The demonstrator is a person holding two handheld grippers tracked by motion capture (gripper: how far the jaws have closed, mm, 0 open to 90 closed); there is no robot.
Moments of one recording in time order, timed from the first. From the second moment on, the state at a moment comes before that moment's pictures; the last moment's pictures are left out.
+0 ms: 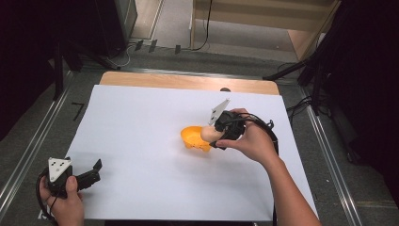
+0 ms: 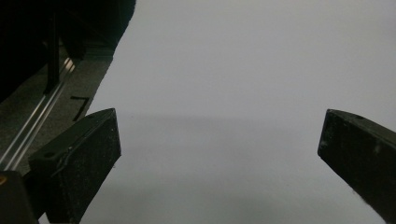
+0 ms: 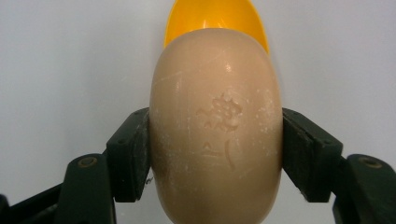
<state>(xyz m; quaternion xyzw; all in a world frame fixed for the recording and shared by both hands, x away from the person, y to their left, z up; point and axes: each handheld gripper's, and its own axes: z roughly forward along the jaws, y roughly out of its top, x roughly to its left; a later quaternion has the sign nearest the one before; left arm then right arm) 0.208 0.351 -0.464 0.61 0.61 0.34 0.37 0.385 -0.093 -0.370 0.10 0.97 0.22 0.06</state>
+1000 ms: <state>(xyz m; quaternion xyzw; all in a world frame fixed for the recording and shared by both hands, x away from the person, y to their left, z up) 0.209 0.352 -0.464 0.61 0.61 0.34 0.37 0.408 -0.053 -0.377 0.09 0.98 0.20 0.04</state>
